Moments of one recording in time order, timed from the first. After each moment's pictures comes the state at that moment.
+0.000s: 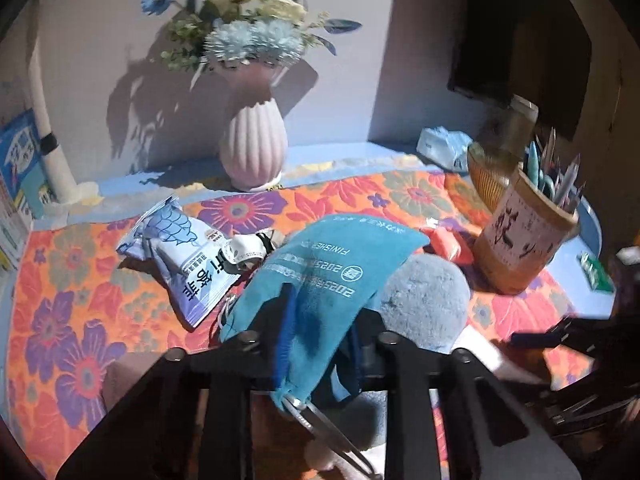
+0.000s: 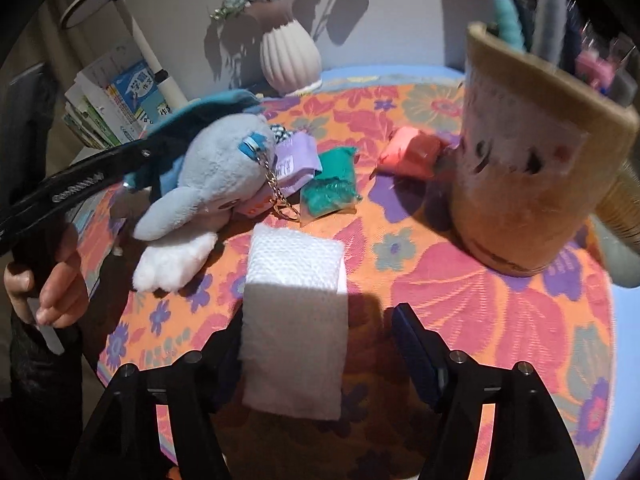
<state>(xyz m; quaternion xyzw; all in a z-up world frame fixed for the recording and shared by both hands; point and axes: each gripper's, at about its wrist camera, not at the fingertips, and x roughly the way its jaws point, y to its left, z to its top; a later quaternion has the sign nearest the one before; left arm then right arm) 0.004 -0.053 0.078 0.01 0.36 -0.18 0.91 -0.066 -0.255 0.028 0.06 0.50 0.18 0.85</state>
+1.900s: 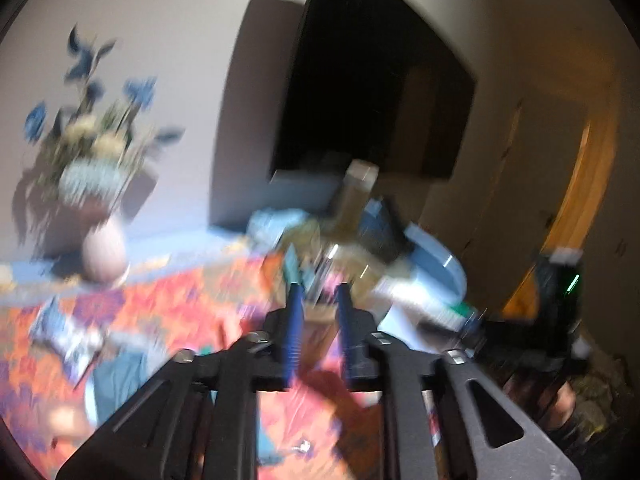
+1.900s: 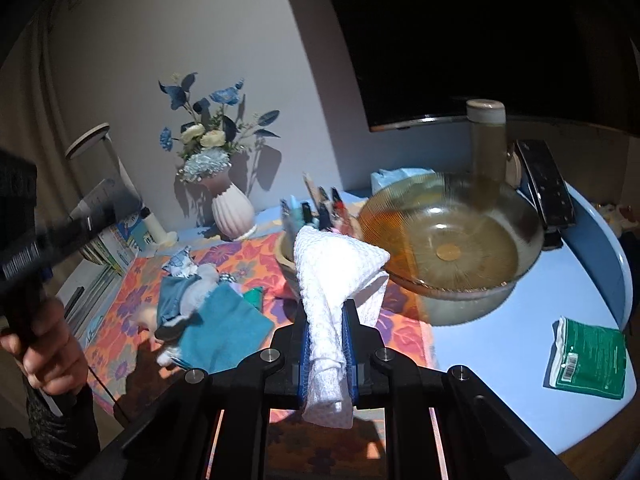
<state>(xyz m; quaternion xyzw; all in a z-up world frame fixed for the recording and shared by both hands) -0.083 -0.164 0.184 -0.01 0.29 -0.35 0.89 -0.148 -0.406 0.158 0.13 0.34 0.08 0.93</state>
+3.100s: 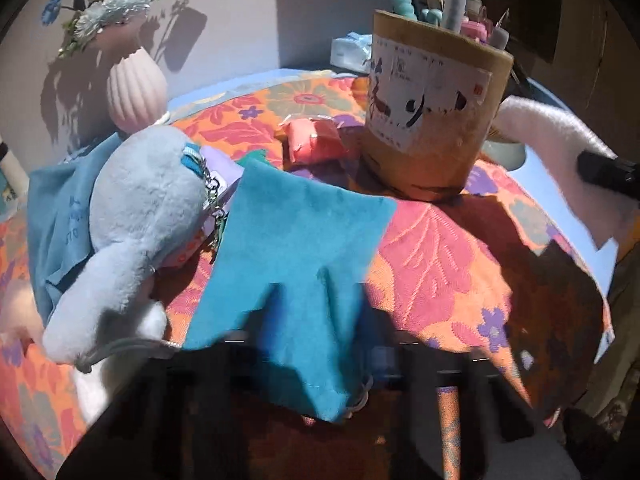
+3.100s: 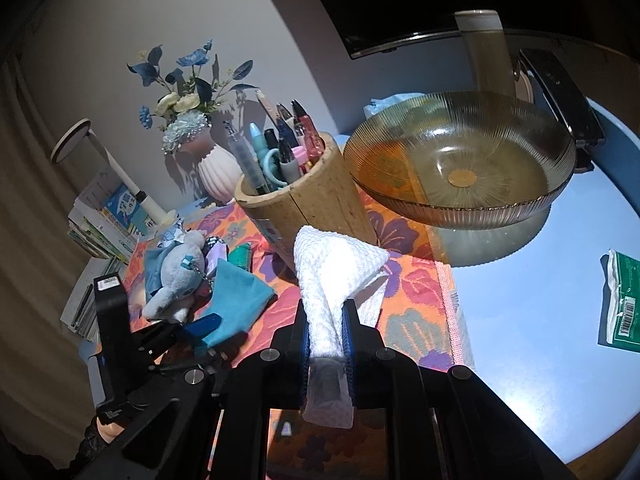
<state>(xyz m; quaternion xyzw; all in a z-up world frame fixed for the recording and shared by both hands) -0.060 -0.192 0.020 0.10 0.43 -0.20 0.88 -0.123 -0.420 0.085 0.20 0.40 0.11 0.89</state>
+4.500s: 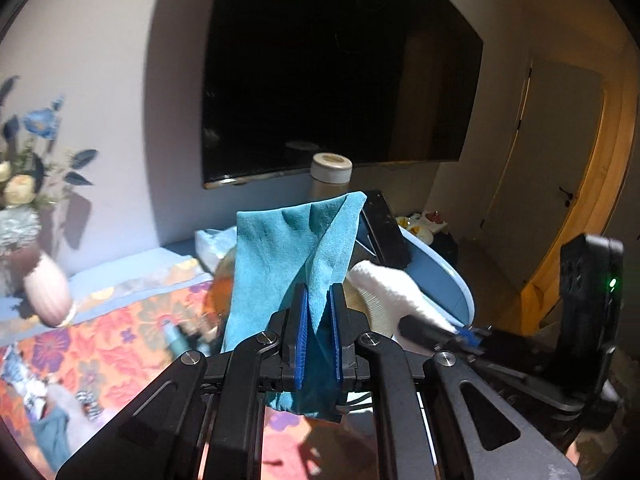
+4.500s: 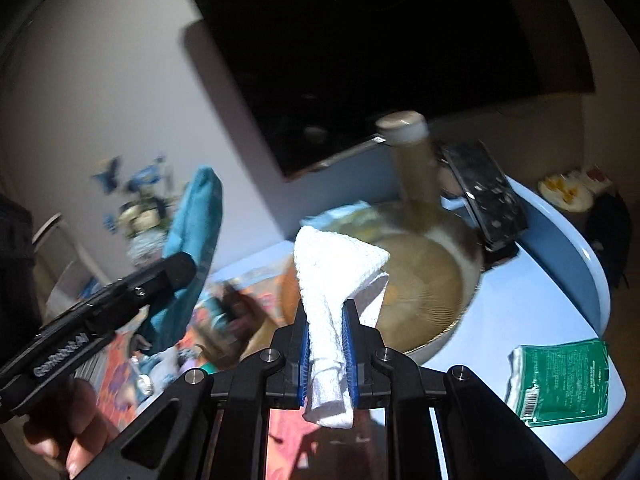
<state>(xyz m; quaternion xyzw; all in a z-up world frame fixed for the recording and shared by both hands) -0.029 -0.344 0.202 0.03 0.30 -0.34 0.89 -0.106 -0.503 0.168 0.23 0.31 -0.01 0.92</state>
